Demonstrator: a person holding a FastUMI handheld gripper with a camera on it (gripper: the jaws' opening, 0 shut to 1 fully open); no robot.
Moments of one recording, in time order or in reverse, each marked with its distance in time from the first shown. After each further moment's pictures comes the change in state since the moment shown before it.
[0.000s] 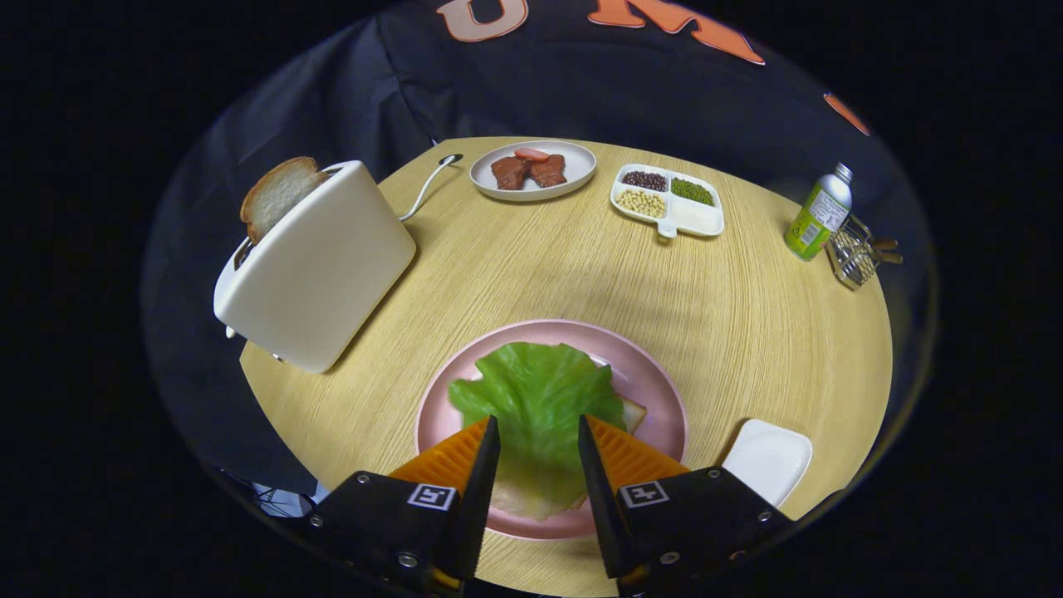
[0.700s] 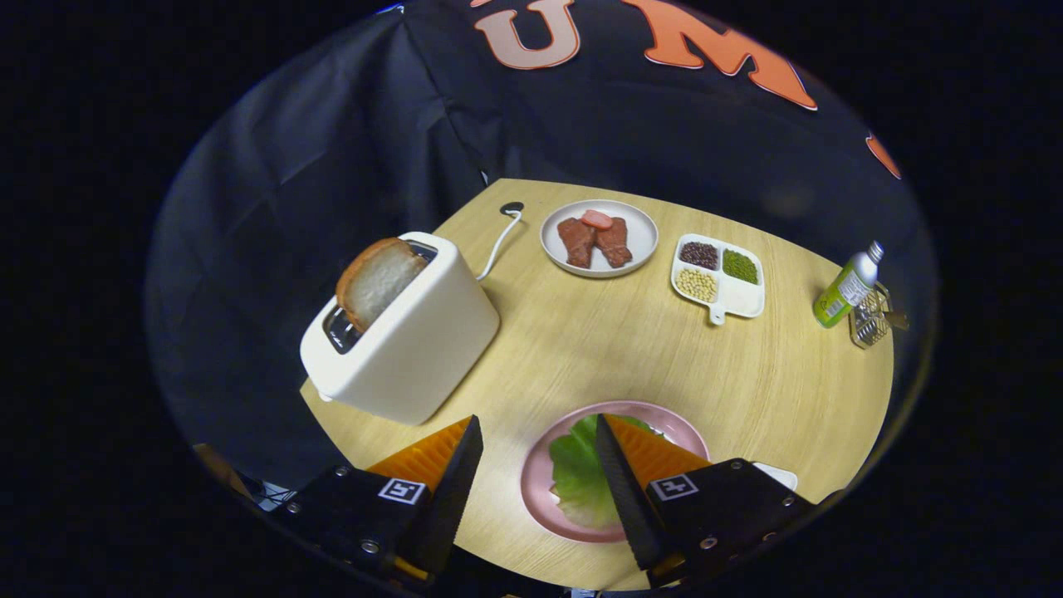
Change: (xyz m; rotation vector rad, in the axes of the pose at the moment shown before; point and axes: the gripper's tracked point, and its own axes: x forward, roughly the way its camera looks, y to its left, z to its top) arm -0.059 0.083 0.096 -0.037 -0.081 0.148
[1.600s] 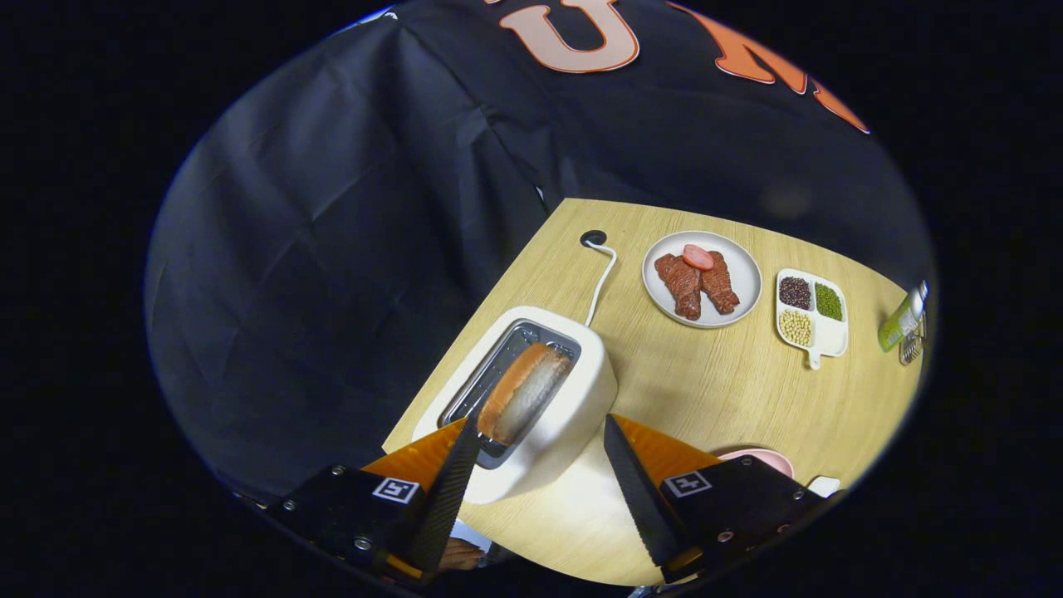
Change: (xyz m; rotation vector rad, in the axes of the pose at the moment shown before) arm 0.040 0.113 0.092 0.084 0.024 0.116
